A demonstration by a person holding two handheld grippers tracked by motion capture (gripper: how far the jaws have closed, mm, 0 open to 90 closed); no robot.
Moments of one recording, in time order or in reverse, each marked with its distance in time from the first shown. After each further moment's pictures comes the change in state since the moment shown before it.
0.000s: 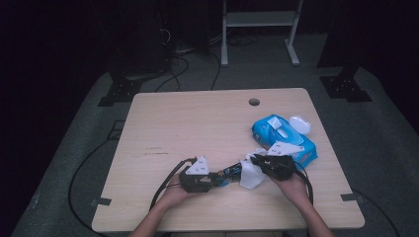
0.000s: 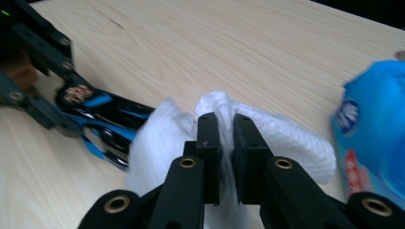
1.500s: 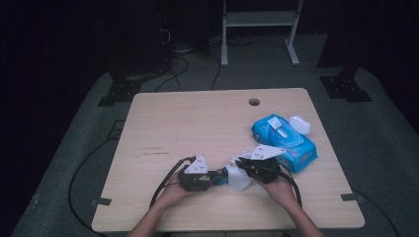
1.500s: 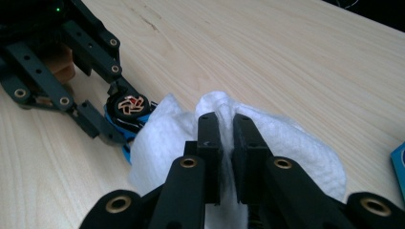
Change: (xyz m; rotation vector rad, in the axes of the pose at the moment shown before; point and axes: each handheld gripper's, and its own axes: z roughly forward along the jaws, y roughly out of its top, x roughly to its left) left arm 0.005 -0.001 -0.004 0.005 0.018 0.013; right arm 0.030 0.014 0.022 0.013 0.062 -0.072
